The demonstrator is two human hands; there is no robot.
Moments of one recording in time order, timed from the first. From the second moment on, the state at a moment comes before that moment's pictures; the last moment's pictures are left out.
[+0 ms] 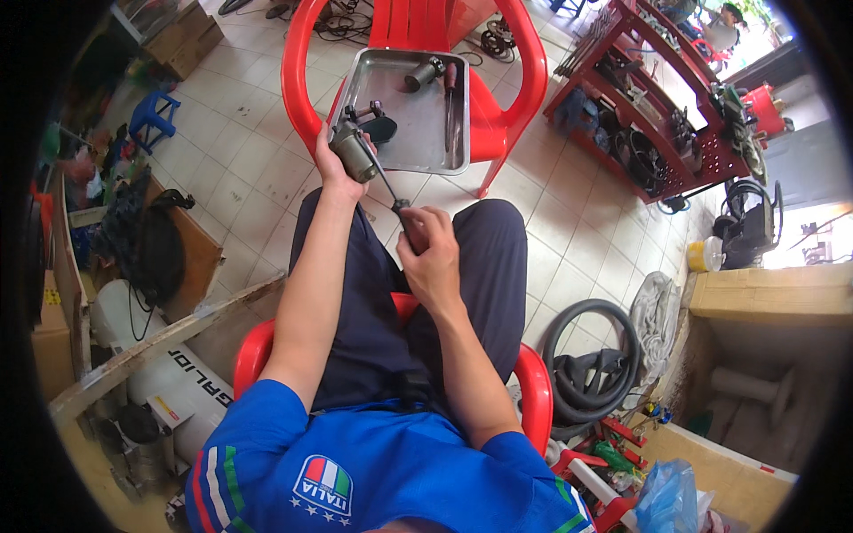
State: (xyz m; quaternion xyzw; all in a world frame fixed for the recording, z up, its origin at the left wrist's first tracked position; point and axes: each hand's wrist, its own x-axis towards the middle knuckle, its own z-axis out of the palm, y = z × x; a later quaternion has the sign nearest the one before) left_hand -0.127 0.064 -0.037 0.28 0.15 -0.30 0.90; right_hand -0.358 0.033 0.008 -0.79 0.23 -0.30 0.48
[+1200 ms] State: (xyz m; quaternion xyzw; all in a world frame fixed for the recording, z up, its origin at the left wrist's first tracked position) left_hand -0.112 0.075 -0.045 0.14 0.06 -0.39 0.91; right_hand -0.347 0.016 0.000 -0.65 0.31 -0.03 0.69
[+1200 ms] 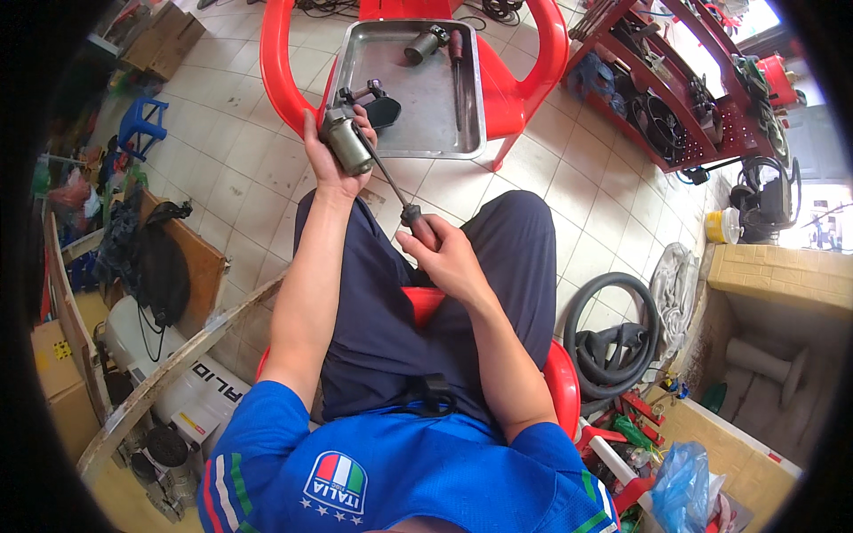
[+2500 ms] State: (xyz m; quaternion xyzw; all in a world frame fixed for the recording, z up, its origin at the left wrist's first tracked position) left_hand -0.107 0.061 -0.046 0.27 0.06 -0.36 0.89; right_hand -0.344 0.011 0.014 -0.51 0.34 -0.06 0.79
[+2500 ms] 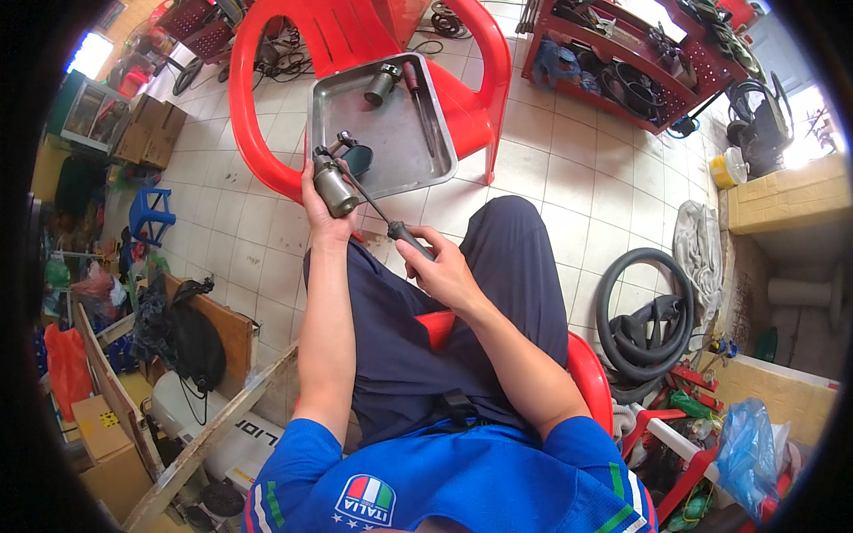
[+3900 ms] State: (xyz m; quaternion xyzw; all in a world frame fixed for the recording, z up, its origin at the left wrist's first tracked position) left_hand -0.114 0.061 -0.040 0.30 0.02 -0.41 0.86; right_hand -0.344 0.027 -0.009 -0.20 0.18 0.15 0.95
